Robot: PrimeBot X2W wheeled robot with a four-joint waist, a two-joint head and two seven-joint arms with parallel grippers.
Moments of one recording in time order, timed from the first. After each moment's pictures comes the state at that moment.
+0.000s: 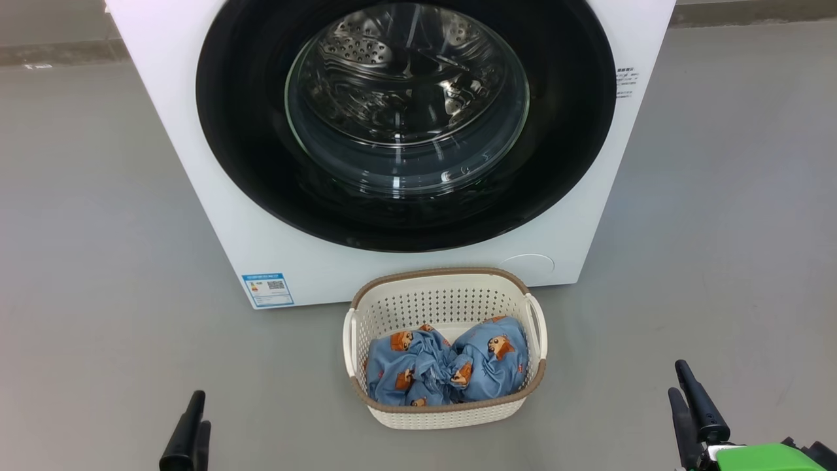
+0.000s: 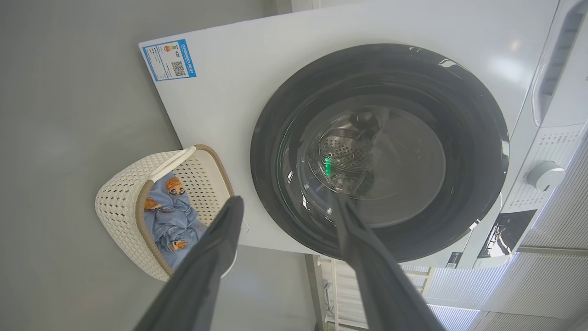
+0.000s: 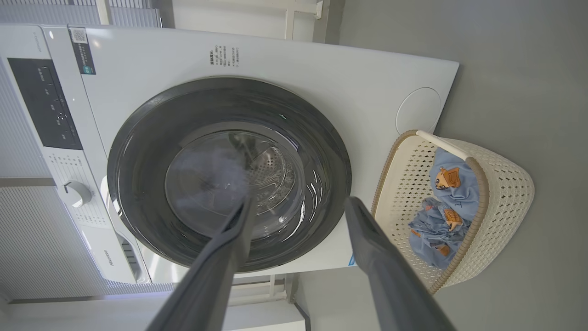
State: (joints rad) left arm 0.00 0.02 0.05 0.30 -1.56 -0.13 0.06; right arm -0.02 -0.04 -0.10 0.34 1.54 0.13 0.06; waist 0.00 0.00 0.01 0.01
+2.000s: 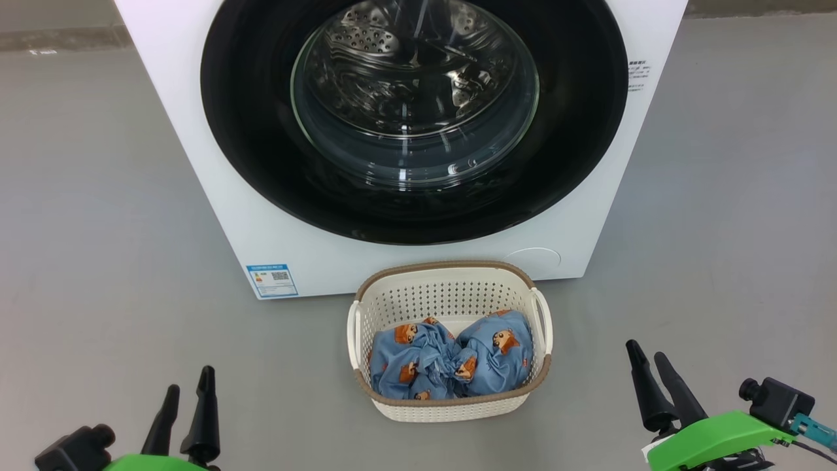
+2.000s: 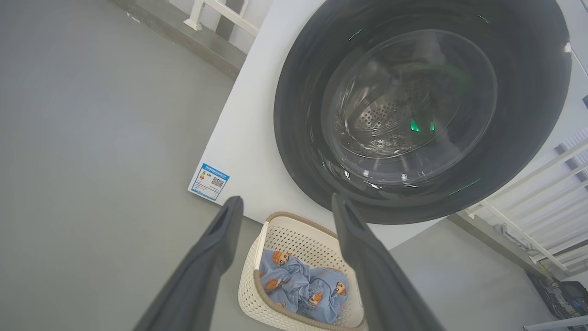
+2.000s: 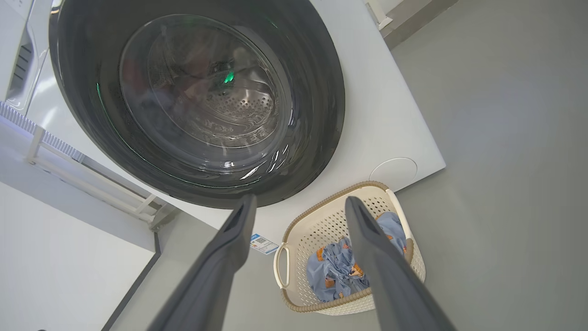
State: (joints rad) left arm -0.01 0.07 -0.02 0.20 -0.75 -0.13 -0.12; right arm -0.07 -0.11 0.04 0.32 0.83 0.13 -0.11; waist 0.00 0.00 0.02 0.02
